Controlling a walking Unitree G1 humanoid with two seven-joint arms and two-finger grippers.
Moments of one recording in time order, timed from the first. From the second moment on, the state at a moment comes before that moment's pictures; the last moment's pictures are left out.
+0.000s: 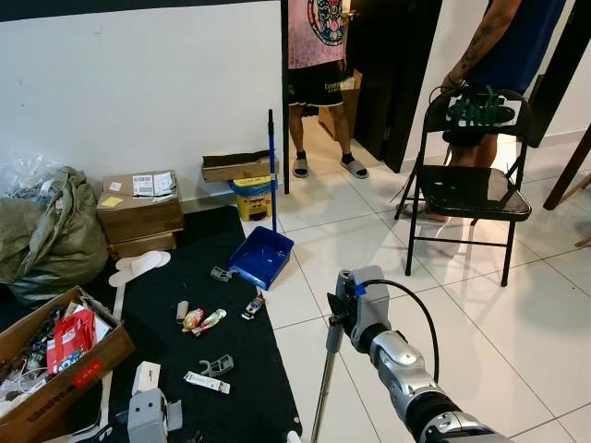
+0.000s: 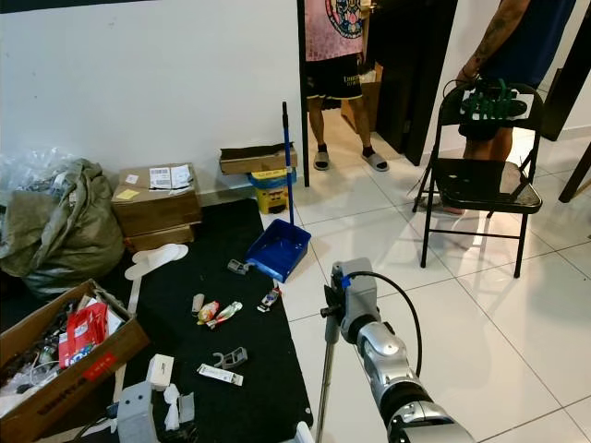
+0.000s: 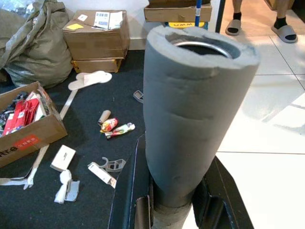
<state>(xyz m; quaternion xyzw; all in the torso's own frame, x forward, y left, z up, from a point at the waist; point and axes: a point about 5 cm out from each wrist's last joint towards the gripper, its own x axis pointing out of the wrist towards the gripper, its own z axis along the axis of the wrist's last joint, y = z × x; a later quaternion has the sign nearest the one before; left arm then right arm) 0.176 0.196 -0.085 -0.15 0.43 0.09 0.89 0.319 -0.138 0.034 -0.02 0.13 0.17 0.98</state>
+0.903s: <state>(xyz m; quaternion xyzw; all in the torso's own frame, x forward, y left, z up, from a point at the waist) 0.150 0.189 -0.098 -0.06 0.49 0.04 0.87 0.319 -0.138 0.034 -0.02 0.13 0.17 0.98</state>
